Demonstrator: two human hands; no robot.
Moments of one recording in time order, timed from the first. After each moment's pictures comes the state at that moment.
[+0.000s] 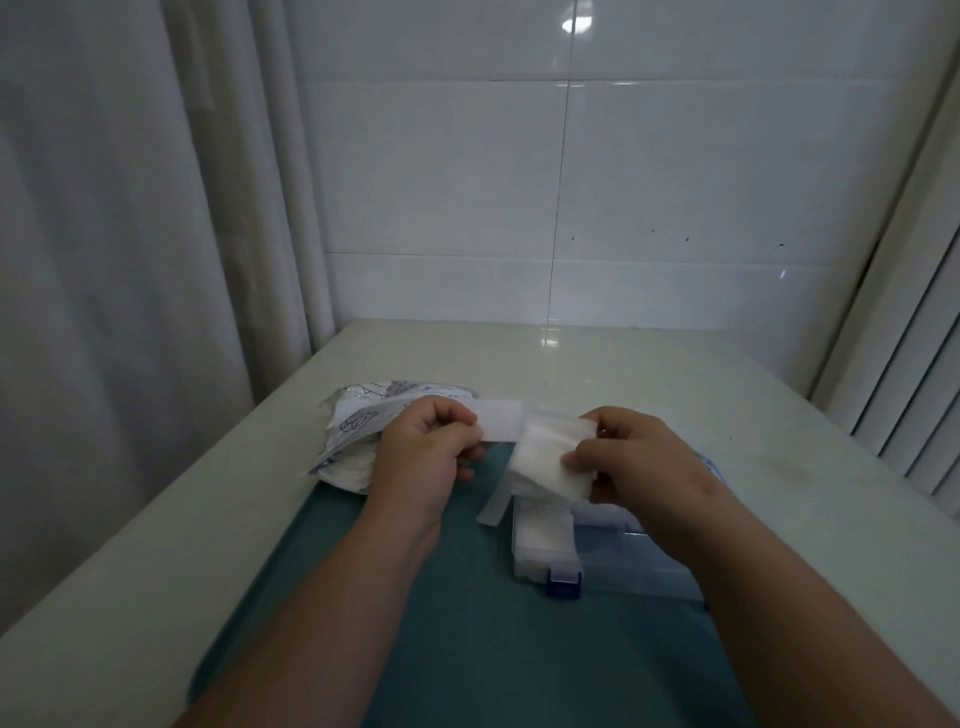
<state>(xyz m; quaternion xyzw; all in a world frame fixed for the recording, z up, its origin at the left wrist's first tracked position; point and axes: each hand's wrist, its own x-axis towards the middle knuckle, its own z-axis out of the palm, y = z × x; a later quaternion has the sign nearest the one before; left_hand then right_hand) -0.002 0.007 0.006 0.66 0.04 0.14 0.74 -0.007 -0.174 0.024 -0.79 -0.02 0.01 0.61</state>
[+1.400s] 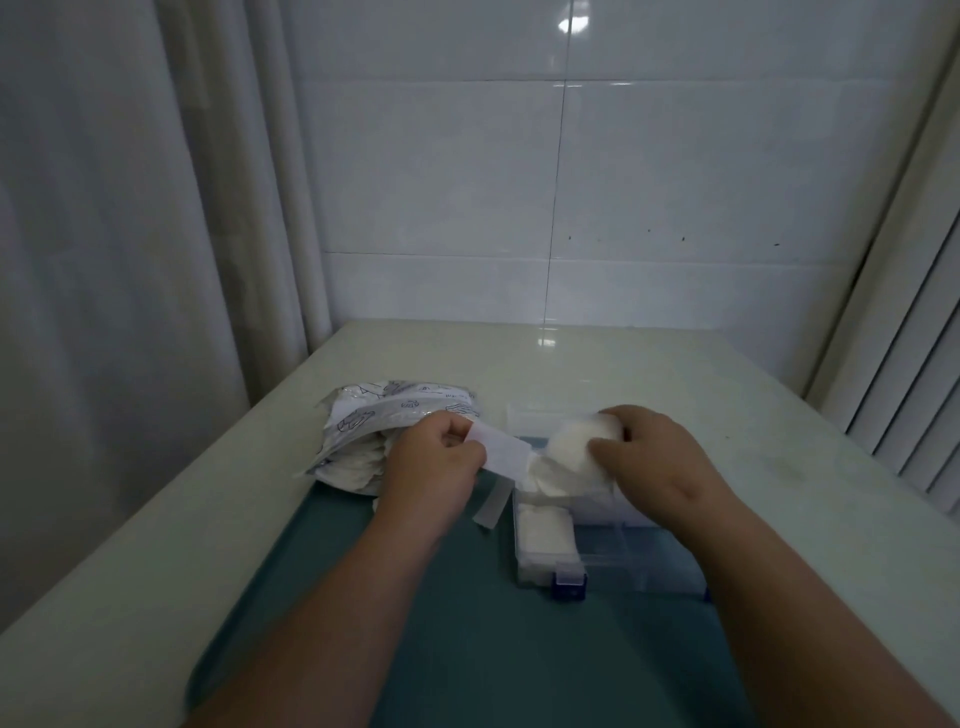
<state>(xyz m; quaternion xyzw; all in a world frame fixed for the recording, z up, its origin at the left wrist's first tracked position) -0.001 0.003 -0.003 0.80 0.06 0.13 0.59 0.003 -0.185 0.021 -0.93 0.00 -0.08 0.36</state>
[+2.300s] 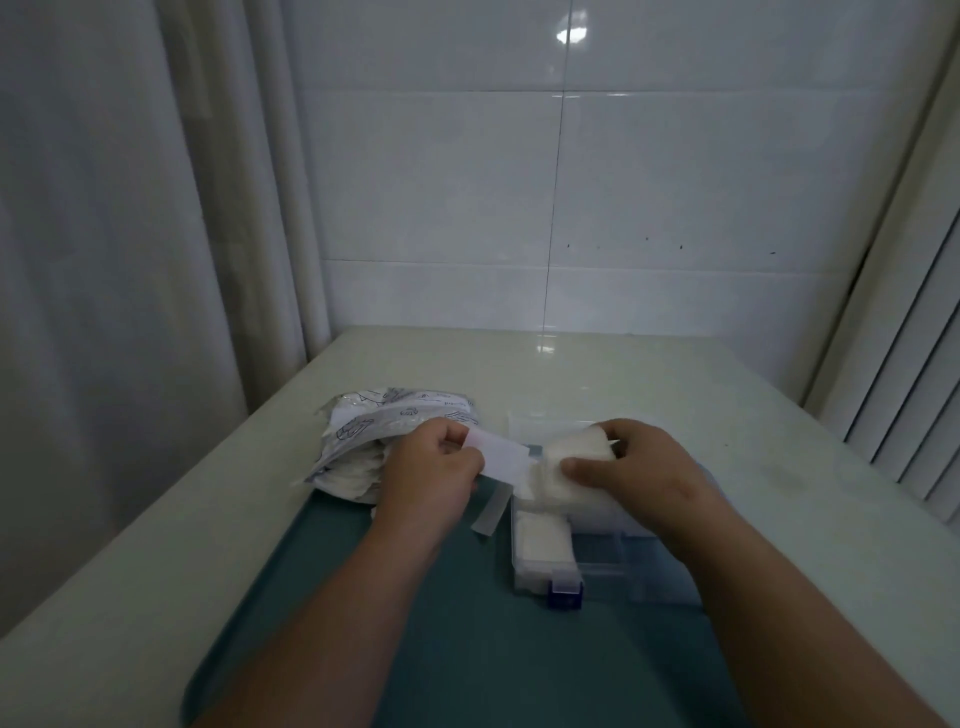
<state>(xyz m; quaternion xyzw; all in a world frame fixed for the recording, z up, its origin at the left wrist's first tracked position) 0.000 0.002 -0.003 0.78 0.08 0.13 0.61 0.006 -0.186 0.012 -0.88 0.00 -0.06 0.47</state>
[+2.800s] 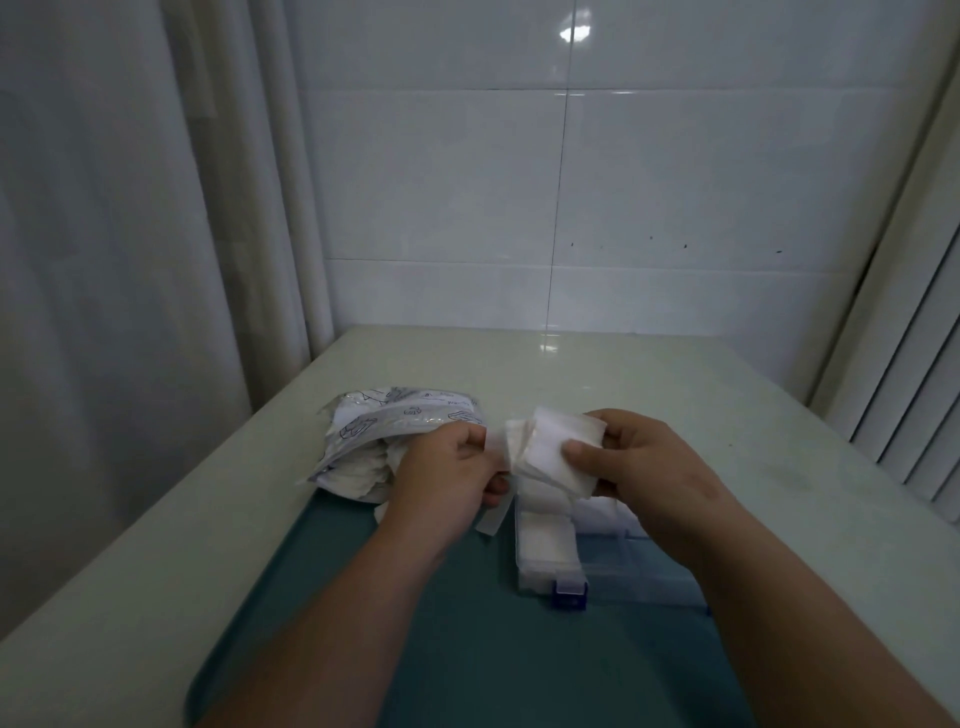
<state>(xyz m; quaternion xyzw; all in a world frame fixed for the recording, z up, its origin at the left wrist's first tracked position) -0.002 0.000 -0.003 0.76 0.00 0.08 0.65 -0.001 -0.180 0.020 -0.78 -0.06 -0.01 0.62</state>
